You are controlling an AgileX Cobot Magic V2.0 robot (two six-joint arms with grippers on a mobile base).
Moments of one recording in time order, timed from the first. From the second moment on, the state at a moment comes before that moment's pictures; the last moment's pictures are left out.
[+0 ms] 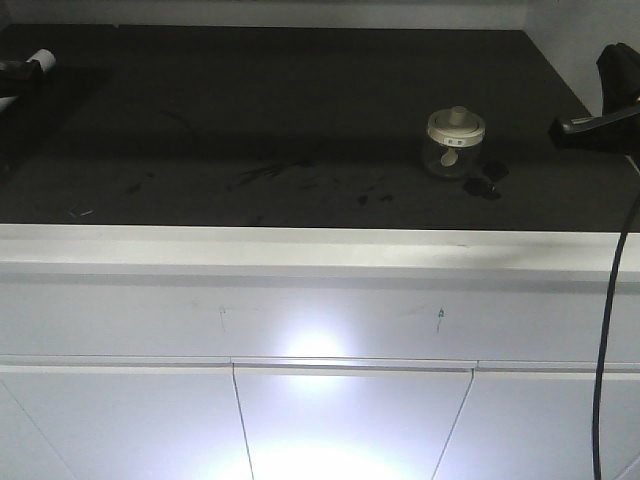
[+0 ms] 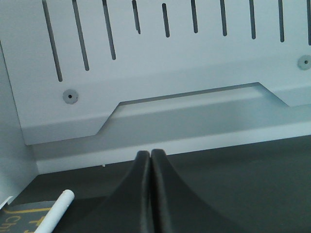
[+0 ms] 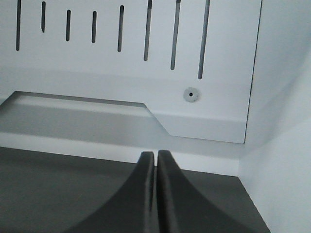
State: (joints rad) left arm -0.01 1.29 -0.94 0.07 -0.46 0.07; right arm -0.05 1.38 -0.73 -0.24 -0.84 0.09
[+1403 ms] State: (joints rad) left arm -0.01 0.34 -0.20 0.07 -0.04 0.07; right arm -0.05 0.92 -0.30 -0.55 -0.56 0.39
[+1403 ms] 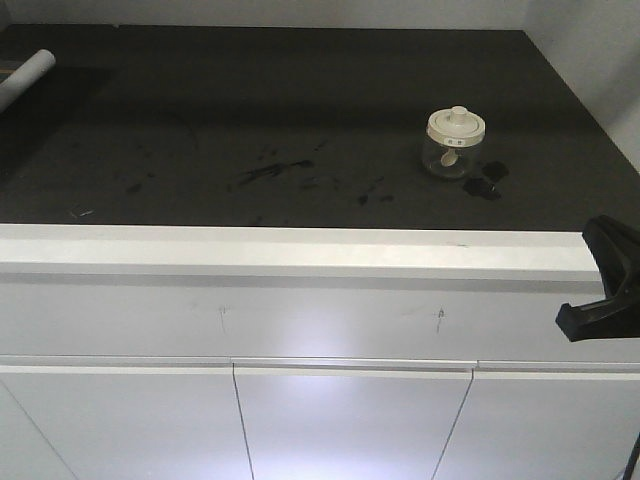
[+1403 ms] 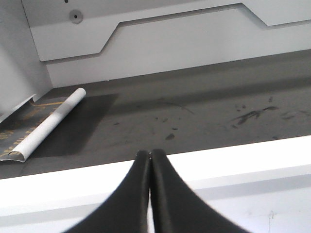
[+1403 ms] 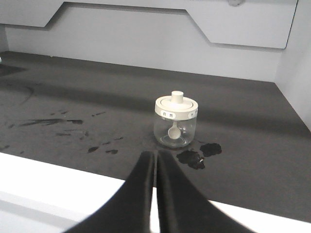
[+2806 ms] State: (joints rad) left arm -0.01 0.31 -0.19 0.07 -0.04 0.07; right arm -0.05 1.69 -0.97 -0.57 -0.68 0.39
